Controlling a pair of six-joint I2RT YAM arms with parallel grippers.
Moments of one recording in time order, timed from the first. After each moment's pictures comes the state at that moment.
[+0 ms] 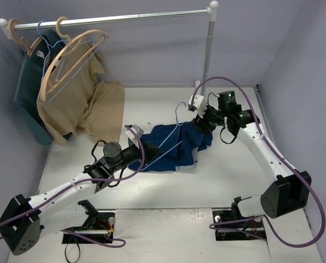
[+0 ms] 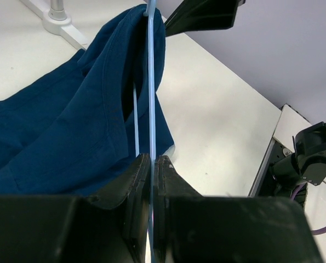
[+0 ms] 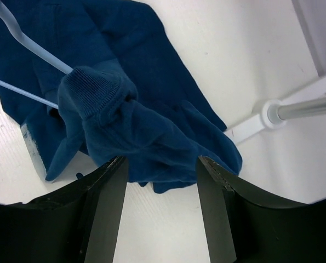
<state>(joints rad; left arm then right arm) -0.74 1.00 0.51 0.41 0.25 -0.37 0.30 1.36 1.24 -0.64 -0.45 -0.74</state>
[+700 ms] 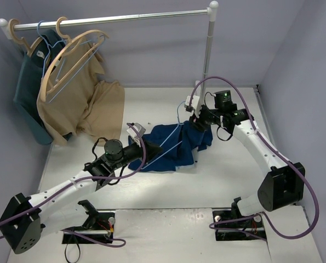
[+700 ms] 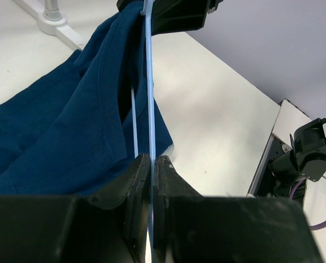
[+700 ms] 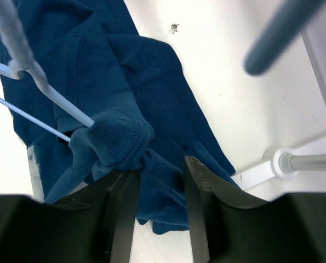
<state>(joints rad) -0.74 1.01 0.56 0.37 0.28 -0.35 0.30 1.45 1.23 -0.53 -0.62 -0.79</state>
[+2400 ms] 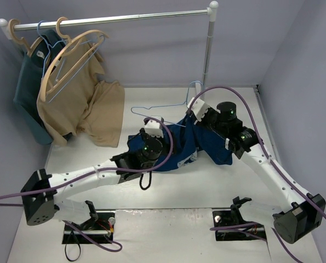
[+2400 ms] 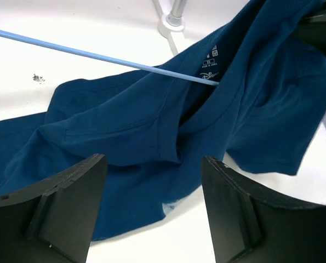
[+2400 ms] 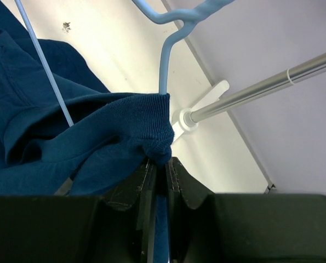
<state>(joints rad) -1.06 1.29 0.95 0.00 -0.60 -0.56 0.46 1.14 1.05 -0.32 -0.10 -0.69</state>
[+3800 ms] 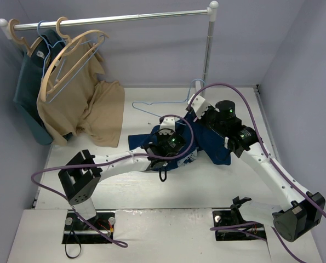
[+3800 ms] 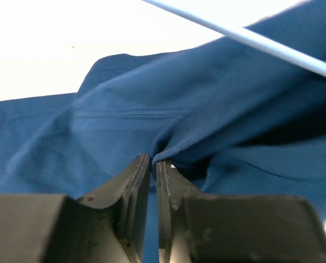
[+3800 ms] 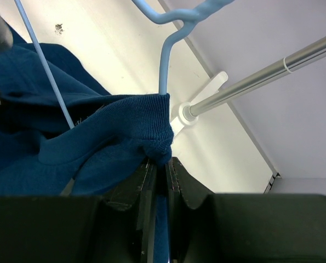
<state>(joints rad) -1.03 1.71 1.19 -0.16 -0.77 -0.66 0.47 1.16 1.08 -0.33 -0.04 -0.63</state>
